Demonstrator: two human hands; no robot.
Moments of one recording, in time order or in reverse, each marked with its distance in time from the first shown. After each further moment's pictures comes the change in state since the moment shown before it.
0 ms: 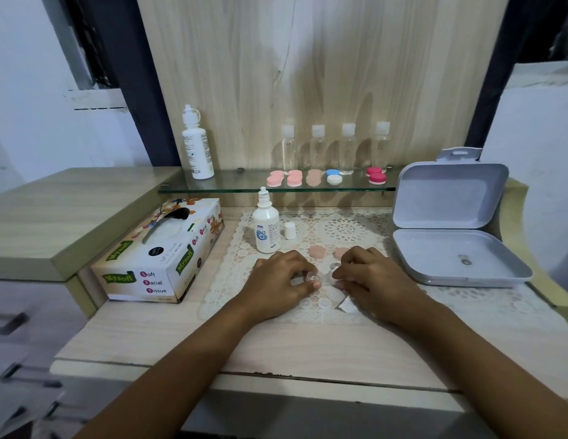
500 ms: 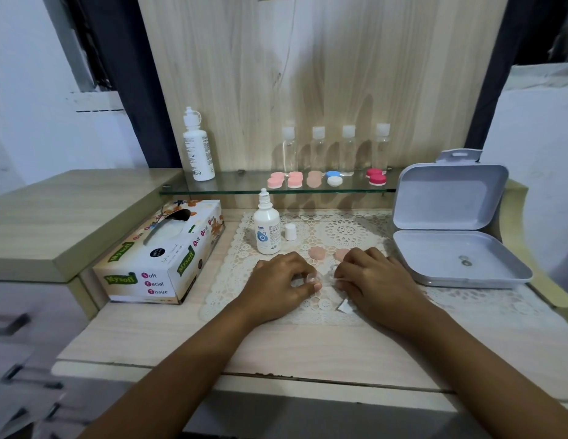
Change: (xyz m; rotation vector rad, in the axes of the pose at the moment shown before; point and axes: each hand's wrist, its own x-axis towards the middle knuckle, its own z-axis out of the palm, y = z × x) left_hand -0.001 -0.003 0.002 -0.041 0.028 0.011; right_hand -0.004 -0.013 -0.002 -0.288 0.009 0.041
